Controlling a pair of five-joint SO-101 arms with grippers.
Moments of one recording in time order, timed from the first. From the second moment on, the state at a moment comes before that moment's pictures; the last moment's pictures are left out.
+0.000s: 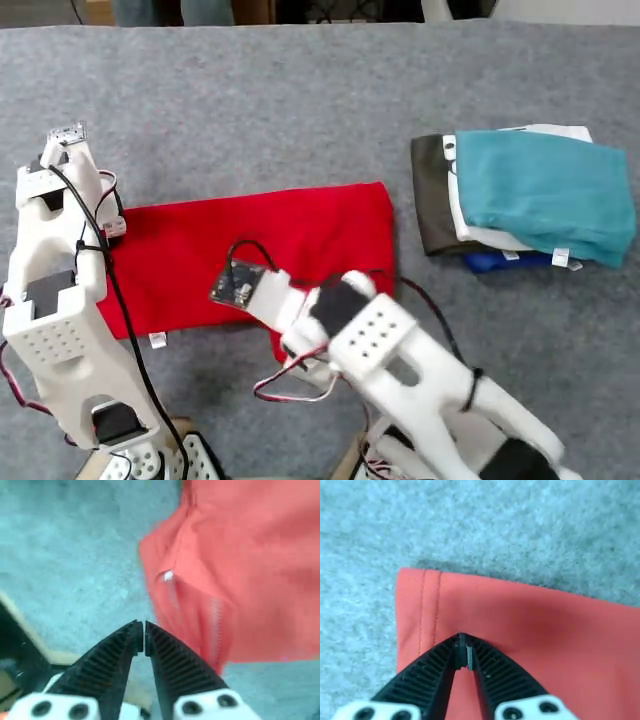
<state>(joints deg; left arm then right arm) -24.8 27.8 0.5 66.7 -0.7 -43.3 -35.5 48.7 80.1 20.3</state>
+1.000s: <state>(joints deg) -24.8 27.8 0.5 66.7 -0.7 -40.5 -30.4 56.9 69.4 21.4</state>
